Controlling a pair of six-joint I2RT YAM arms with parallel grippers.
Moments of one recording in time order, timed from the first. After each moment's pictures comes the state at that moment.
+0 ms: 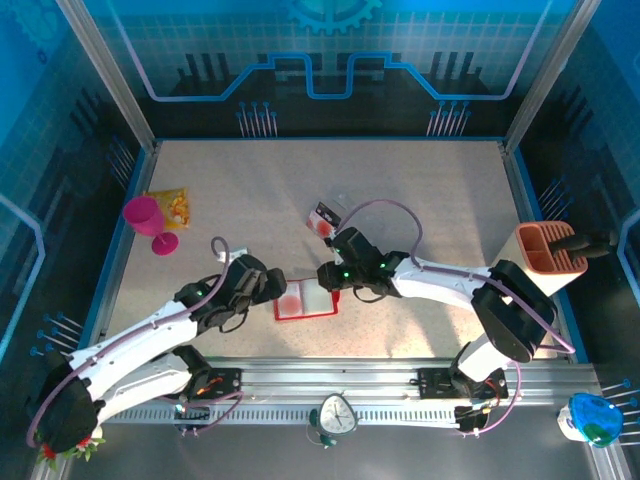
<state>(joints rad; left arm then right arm) -0.68 0.93 0.56 -0.55 -0.25 -0.94 0.83 1.56 0.86 -0.16 -0.13 0.60</state>
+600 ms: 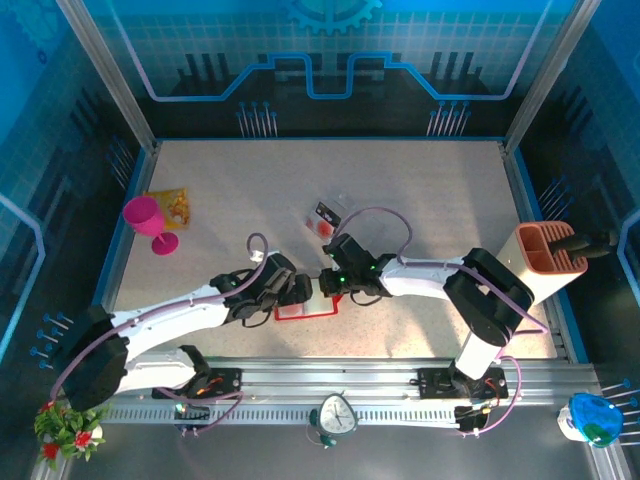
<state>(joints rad) -0.80 1.22 0.62 -0.41 -0.19 -0.96 0.83 1.70 0.86 -0.11 -0.12 0.62</state>
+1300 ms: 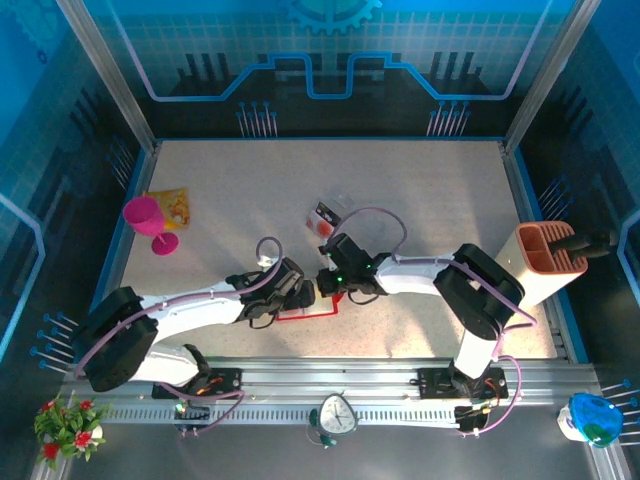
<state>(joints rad) -0.81 1.35 0.60 -0.33 -0.19 -0.95 0.82 1.76 0.89 -0.08 -0.15 0.57</state>
